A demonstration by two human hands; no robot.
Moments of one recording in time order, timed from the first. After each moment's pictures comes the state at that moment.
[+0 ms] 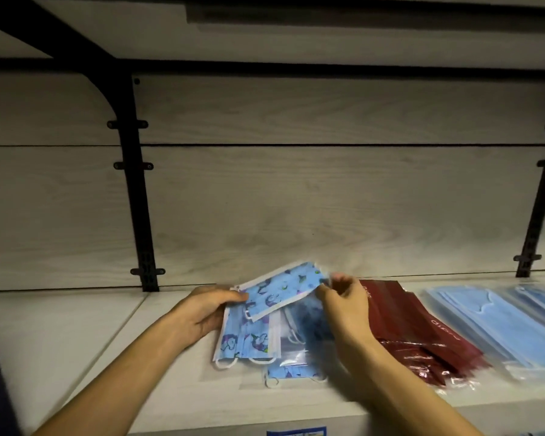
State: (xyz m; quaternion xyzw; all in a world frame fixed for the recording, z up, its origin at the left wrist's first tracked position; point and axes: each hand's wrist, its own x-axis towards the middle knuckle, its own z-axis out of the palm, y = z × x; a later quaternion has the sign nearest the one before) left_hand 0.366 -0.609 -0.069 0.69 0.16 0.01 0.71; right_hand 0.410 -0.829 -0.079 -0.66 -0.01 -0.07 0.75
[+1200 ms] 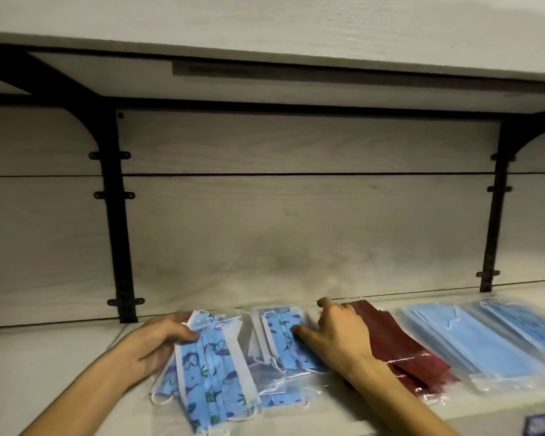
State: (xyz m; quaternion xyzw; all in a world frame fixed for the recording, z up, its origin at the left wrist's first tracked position) left_hand 0.343 -0.571 -0.064 0.64 0.14 0.02 0.76; right_hand 0.423 -0.866 -0.072 -0.96 -0.11 -0.16 0.21
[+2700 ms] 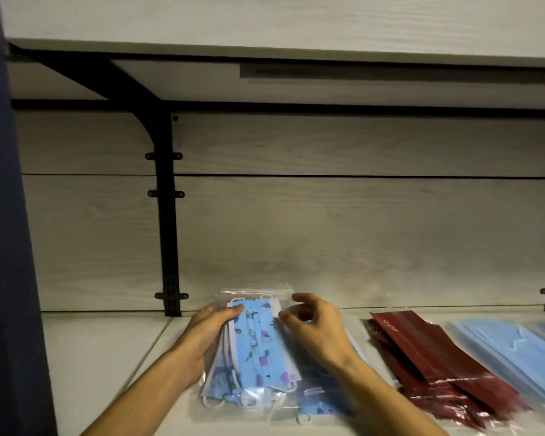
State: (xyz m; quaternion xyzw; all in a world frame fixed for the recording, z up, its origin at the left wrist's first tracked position) left_hand 0.347 -0.578 -0.074 0.63 0.15 0.12 0.75; right_hand 0.412 -0.778 -0.071 -0.81 -0.23 -0.06 0.53
